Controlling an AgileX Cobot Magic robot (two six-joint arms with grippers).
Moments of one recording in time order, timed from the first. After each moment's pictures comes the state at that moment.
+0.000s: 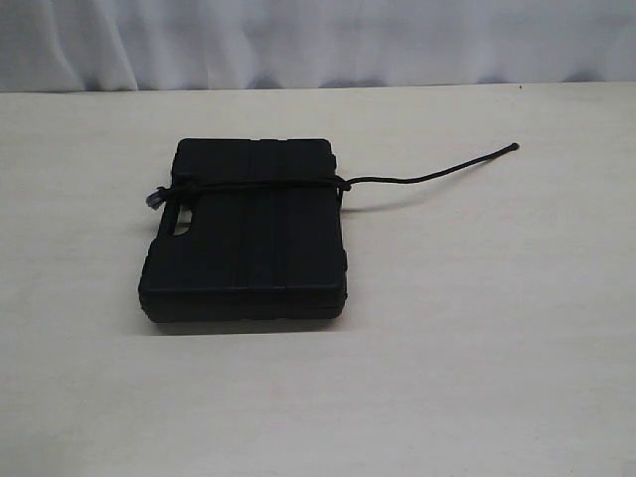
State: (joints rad) left arm -0.06 0.00 0.00 0.09 0.23 -0.06; right arm 0.24 0.11 -0.37 -1.66 -0.37 1.85
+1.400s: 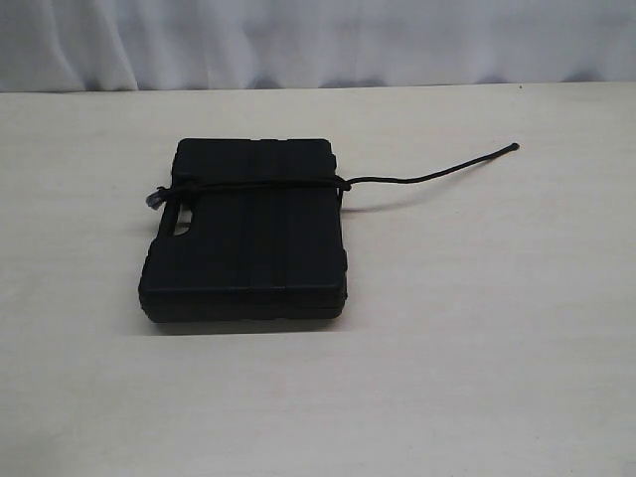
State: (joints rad) left arm -0.06 0.00 0.00 0.10 0.31 0.00; right arm 0.24 0.11 -0.37 -1.66 -0.37 1.85
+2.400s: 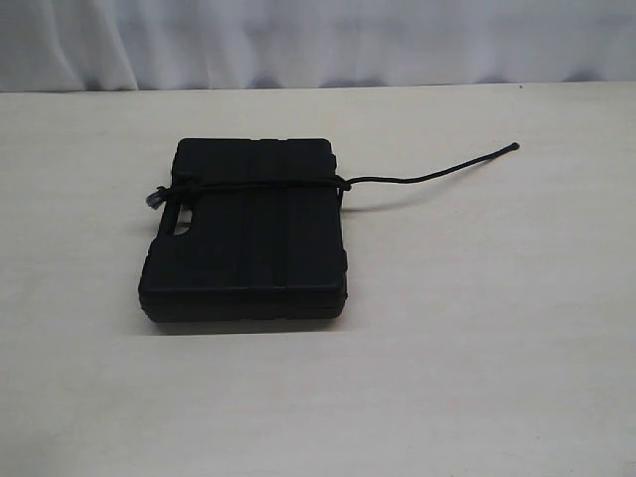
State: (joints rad) left arm -0.06 0.00 0.00 0.10 0.31 0.00; right arm 0.24 0.01 -0.08 -1.18 -0.01 1.73
